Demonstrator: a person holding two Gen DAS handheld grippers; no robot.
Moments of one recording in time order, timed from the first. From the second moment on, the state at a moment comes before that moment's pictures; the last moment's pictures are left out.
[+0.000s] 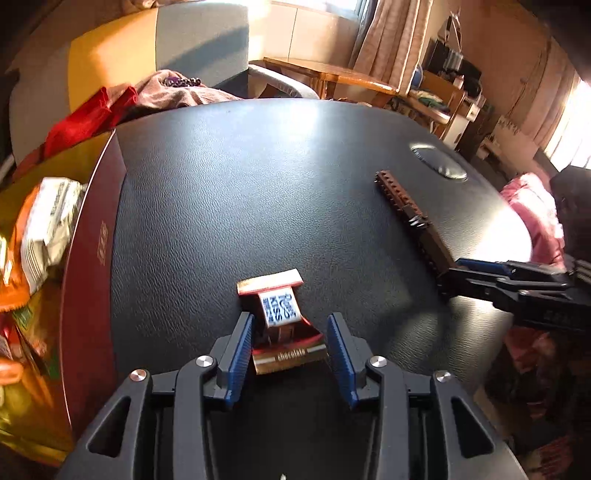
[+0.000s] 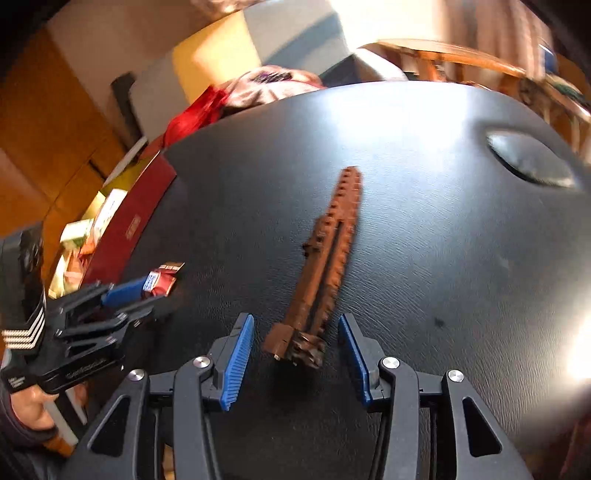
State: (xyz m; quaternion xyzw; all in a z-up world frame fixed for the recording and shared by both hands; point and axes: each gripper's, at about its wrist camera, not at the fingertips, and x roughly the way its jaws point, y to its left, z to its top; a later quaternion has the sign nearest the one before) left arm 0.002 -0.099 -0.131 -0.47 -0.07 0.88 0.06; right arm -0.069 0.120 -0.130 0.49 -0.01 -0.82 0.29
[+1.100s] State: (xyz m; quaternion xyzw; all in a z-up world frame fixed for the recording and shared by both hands) left arm -0.036 -0.098 -0.138 -0.49 -0.13 0.86 0.03; right arm -0.083 0.124 -0.124 0.46 -0.04 -0.86 0.23
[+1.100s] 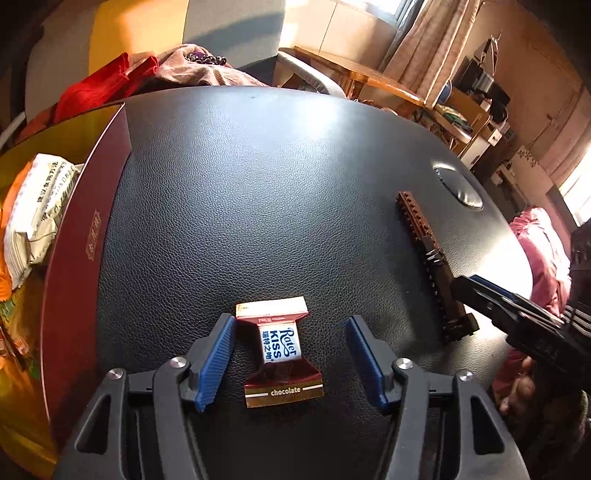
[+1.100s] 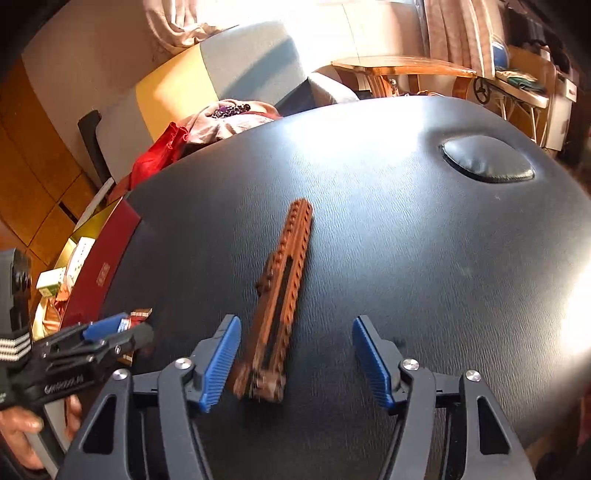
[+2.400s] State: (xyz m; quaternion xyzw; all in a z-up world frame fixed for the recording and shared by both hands) left arm -0.004 -0.098 -0.135 -0.46 -0.07 0.88 0.01; right arm -0.076 0.108 -0.130 0.46 -0.01 -0.86 0.24
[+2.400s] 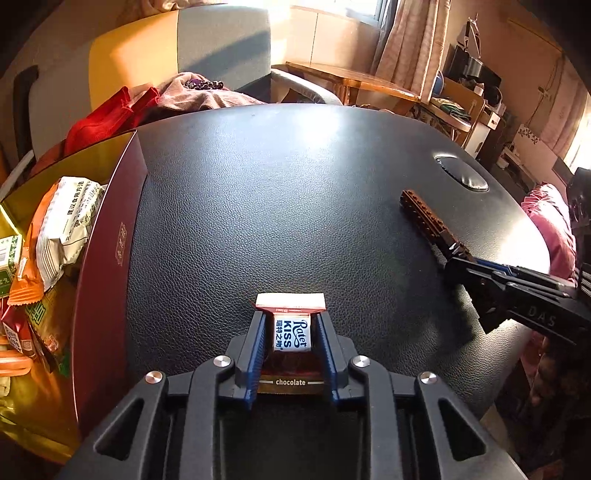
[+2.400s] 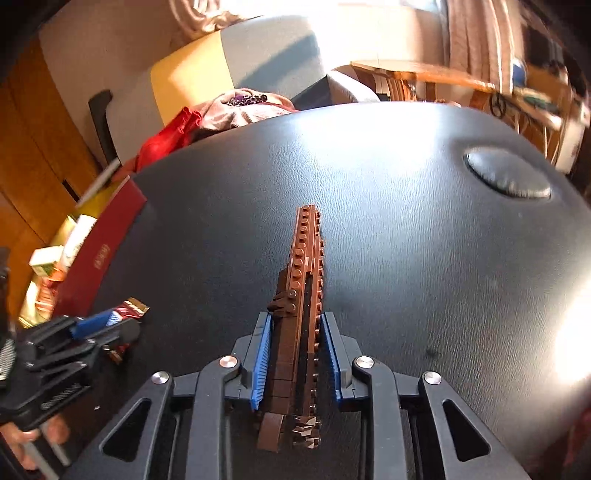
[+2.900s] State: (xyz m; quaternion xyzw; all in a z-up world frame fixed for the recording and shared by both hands) left arm 0.031 -0.150 -0.081 -0.40 -0.11 0.91 -0.03; right arm -0.045 0.046 -0.081 0.42 -0.02 -0.84 0.35
